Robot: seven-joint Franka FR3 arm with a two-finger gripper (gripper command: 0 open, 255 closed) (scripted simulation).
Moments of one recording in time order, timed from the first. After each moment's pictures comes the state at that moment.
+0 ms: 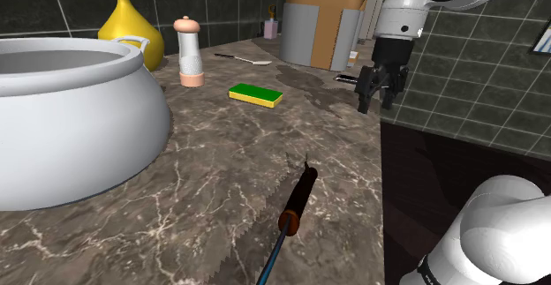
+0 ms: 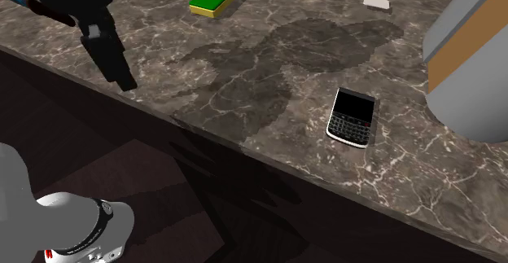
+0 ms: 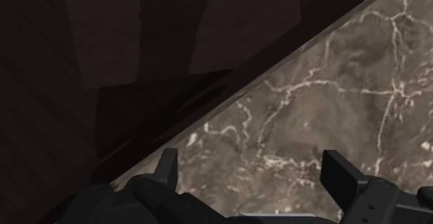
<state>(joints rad) 0.01 -0.74 -0.01 -2.28 0.07 1.46 0.17</state>
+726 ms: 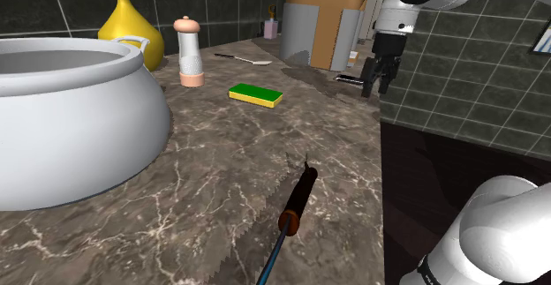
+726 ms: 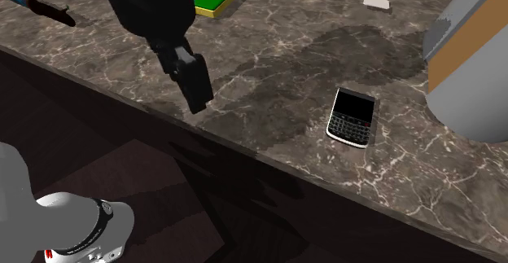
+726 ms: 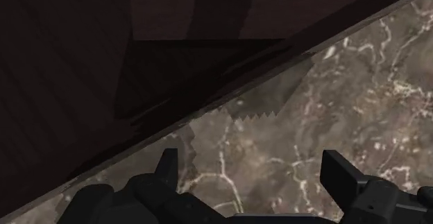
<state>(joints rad) 0.00 -0.56 -0.19 -2.15 -0.05 1.53 -0.12</state>
